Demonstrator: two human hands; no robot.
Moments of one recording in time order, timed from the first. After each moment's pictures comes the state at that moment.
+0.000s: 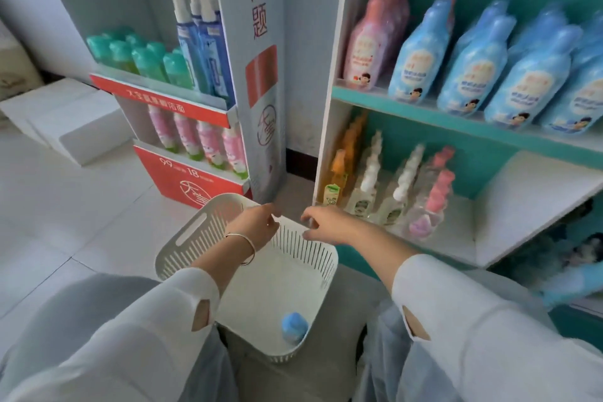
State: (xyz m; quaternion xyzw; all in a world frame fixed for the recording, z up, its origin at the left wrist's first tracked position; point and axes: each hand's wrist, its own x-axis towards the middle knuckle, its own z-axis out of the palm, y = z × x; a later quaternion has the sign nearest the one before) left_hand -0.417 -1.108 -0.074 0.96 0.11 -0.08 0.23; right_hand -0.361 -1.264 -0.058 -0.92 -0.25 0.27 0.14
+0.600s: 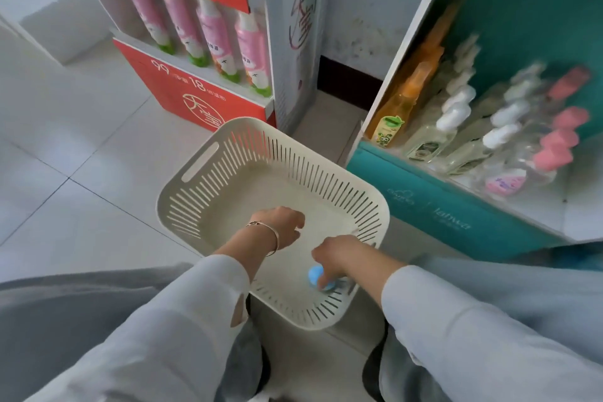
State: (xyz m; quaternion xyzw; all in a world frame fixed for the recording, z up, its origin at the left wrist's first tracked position) left_hand -0.408 -1.080 -0.218 0.94 0.02 -0.34 0.11; right_hand -0.389 -1.218 -0.233 -0.78 -0.39 0.45 -0.17
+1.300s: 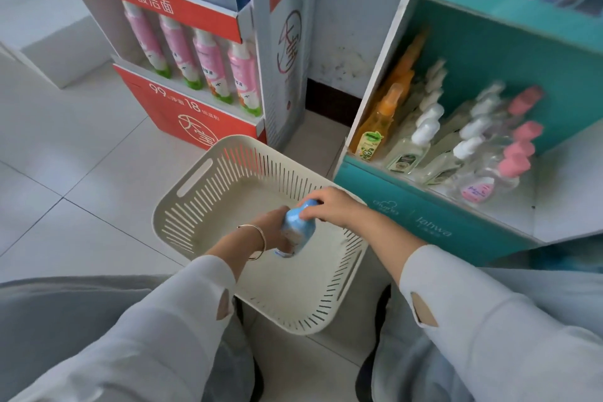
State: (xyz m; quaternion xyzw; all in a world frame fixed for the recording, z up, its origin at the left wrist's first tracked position) left_hand -0.406 -1.078 -0.200 0.91 0.08 -0.32 0.26; right_hand -0.344 -1.219 -0.166 -0.83 -0.15 0.40 0.36
